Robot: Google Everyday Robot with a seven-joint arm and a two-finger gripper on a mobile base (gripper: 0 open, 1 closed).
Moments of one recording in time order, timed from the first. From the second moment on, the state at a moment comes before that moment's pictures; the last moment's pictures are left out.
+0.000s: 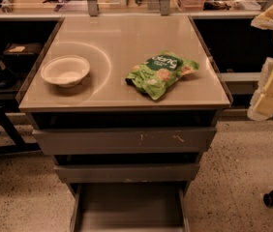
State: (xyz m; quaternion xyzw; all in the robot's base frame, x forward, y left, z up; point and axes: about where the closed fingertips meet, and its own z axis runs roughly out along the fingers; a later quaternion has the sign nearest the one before) arm 0.436 -0.206 1.009 -0.60 0.77 -0.07 0.21
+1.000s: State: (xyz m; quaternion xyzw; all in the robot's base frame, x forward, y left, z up) arm 0.436 -0.206 1.009 -0.60 0.77 -0.07 0.21
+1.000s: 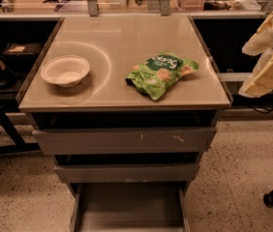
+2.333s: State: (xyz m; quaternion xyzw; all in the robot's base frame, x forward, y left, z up) arm 0.415 -0.202 0.984 -0.60 0.77 -0.05 0.19
